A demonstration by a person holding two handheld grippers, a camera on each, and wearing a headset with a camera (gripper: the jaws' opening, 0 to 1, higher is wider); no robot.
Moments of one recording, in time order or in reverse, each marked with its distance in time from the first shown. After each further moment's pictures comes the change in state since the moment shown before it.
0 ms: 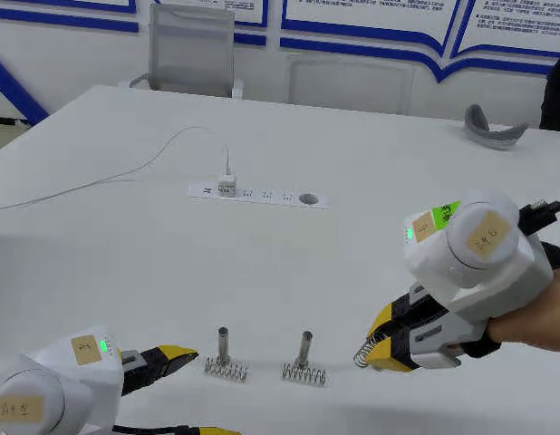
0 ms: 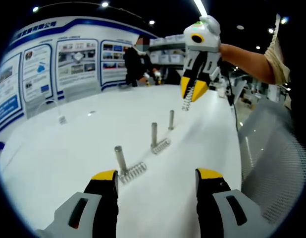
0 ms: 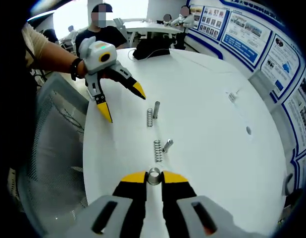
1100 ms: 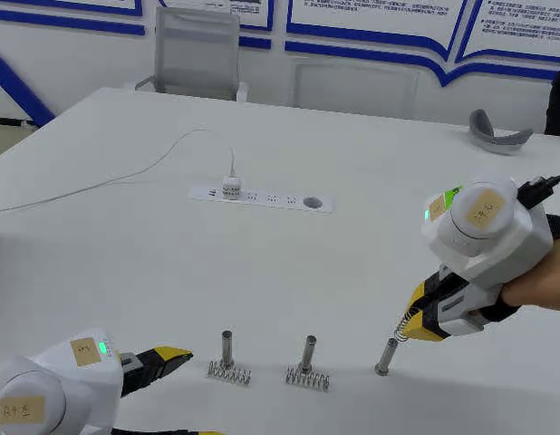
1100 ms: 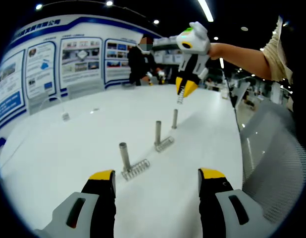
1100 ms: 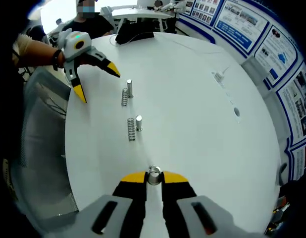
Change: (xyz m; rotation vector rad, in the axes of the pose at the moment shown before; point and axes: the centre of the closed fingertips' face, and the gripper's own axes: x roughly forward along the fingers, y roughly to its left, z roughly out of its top) left arm -0.004 0.005 -0.003 -0.025 0.002 0.022; right arm -0.002 -0.052 -0.038 0.039 0.144 -0.055
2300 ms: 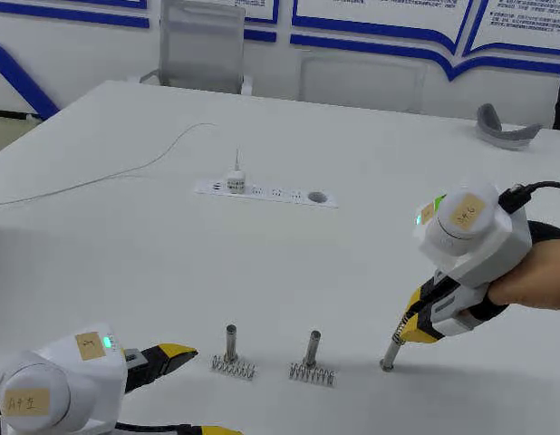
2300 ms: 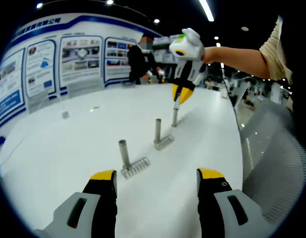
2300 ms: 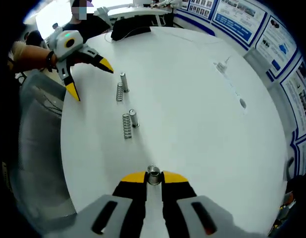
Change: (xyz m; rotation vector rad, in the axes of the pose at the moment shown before) left arm 0.001 -0.001 -0.004 -0.006 0.009 -0.005; right arm 0.024 -0.004 -0.010 0.046 0.021 0.045
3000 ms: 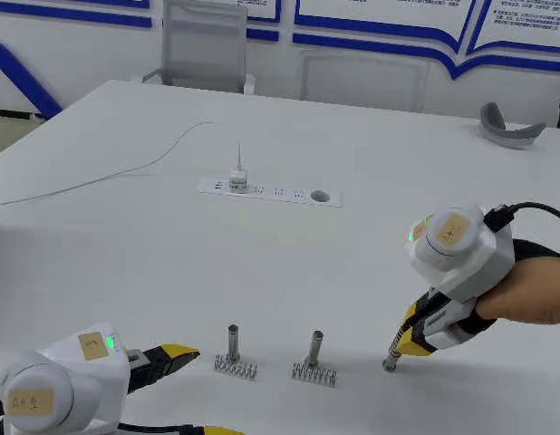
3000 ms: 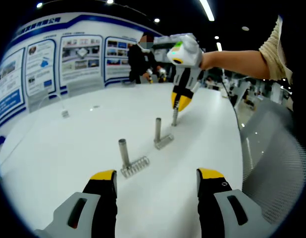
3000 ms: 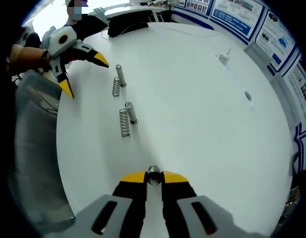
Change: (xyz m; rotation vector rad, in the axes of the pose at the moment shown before) left arm 0.001 0.000 -0.002 -0.003 0.009 0.000; right arm 0.025 0.002 -0.009 0.039 0.012 0.025
